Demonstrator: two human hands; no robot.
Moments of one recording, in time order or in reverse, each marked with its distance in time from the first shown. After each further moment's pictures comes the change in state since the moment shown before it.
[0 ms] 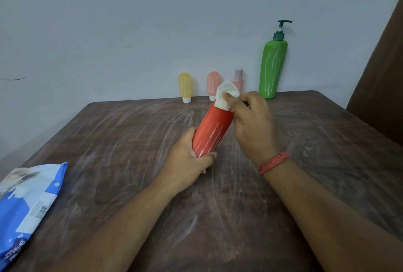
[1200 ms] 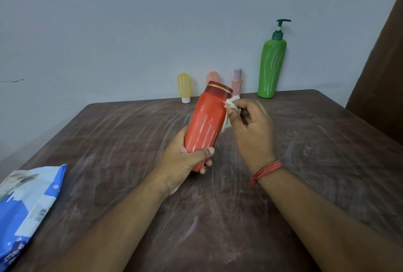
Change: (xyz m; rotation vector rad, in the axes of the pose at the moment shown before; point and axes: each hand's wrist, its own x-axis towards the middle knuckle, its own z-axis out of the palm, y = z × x) left_hand 0.005 -0.010 -0.005 -0.587 -0.104 -0.169; right_hand -0.012 -0.016 0.006 0.545 0.085 0.388
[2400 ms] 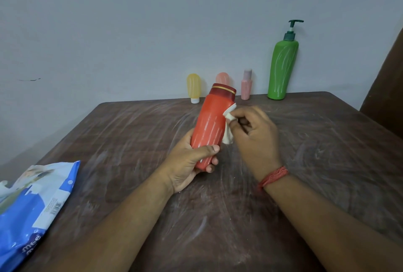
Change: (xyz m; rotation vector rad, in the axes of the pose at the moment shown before) left_hand 0.003 0.003 -0.006 -0.202 -0.043 -0.088; right_hand -0.010 -0.014 0.005 -0.071 -0.045 -0.083
